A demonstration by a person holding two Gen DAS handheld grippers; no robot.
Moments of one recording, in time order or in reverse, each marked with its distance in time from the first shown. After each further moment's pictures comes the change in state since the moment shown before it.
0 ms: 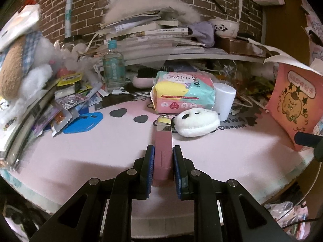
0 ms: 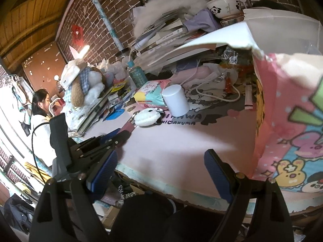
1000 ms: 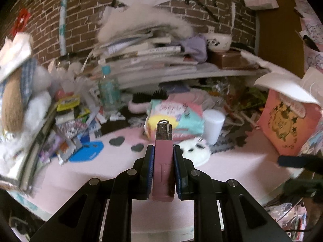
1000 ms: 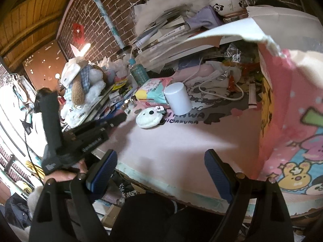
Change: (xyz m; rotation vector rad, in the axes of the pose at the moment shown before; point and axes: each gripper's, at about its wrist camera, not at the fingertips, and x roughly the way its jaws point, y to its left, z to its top) left arm -0.025 -0.009 0.040 0.046 -0.056 -0.028; right arm 0.006 0.003 -0.002 -0.006 0.012 0.006
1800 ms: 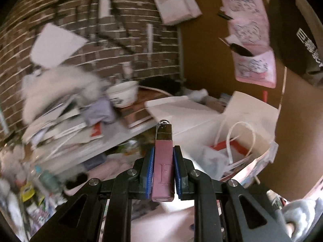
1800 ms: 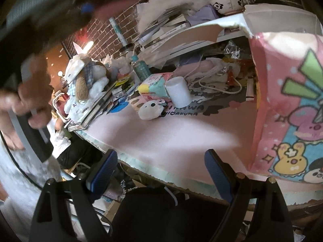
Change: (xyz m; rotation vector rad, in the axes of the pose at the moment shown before) left arm -0.045 -0.136 0.123 0.311 -0.107 -0.376; right arm -0.011 -0.003 -0.011 -0.005 0.014 0.024
